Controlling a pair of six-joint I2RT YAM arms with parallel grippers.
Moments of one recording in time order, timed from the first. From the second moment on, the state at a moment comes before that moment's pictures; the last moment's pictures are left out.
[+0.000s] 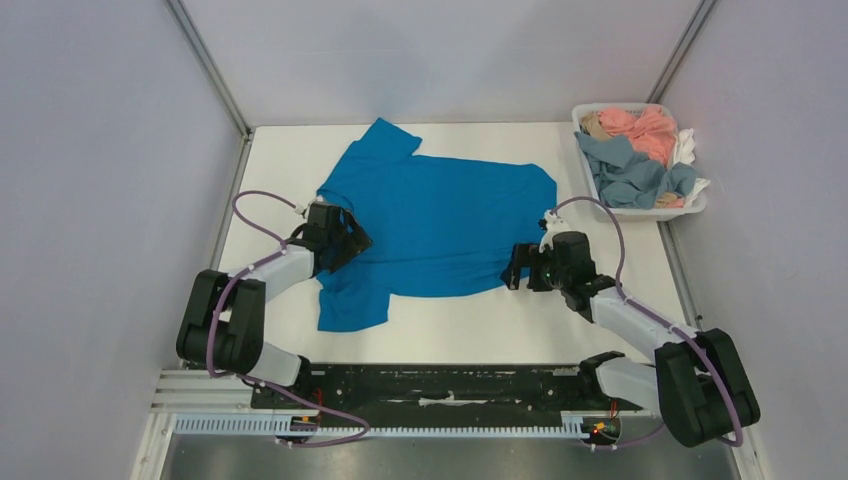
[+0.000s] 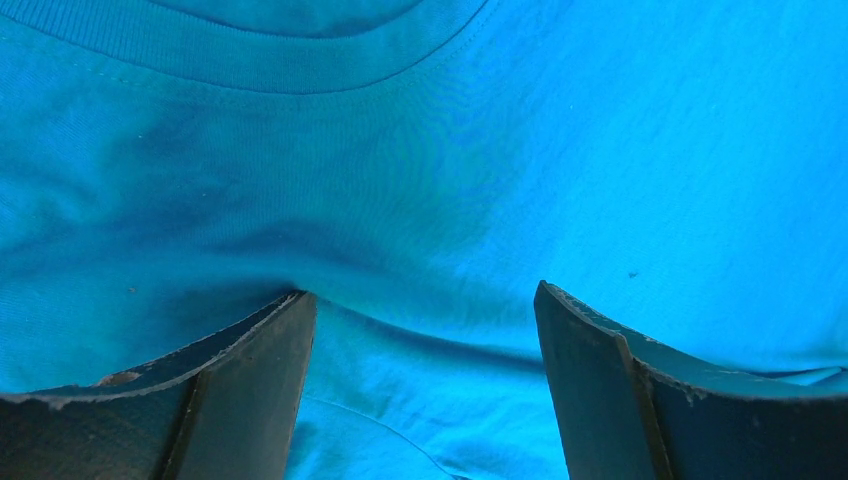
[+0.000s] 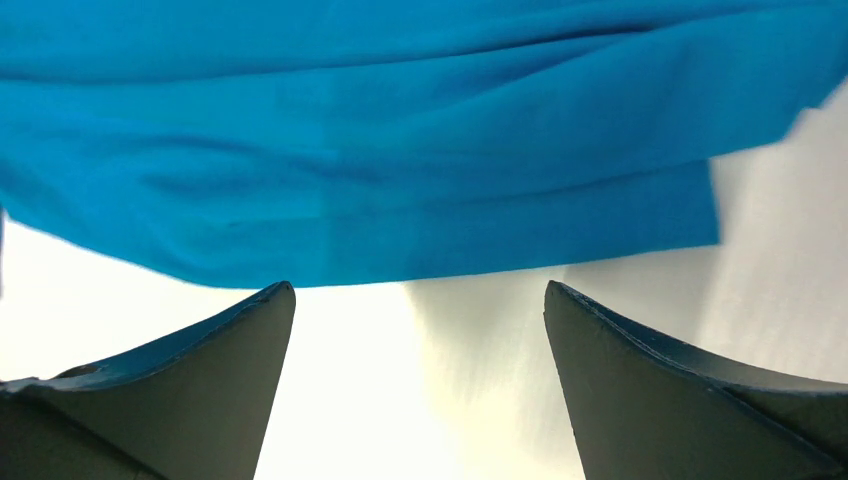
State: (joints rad) left arm -0.24 1.47 0.69 -0.10 -0.03 -0.78; right arm 0.28 1.15 0.40 0.02 -0.16 0.32
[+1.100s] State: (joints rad) left arm -0.24 1.47 0.68 -0.09 -0.02 -0.78; right arm 0.35 1.25 0.45 0.08 -0.28 0.31
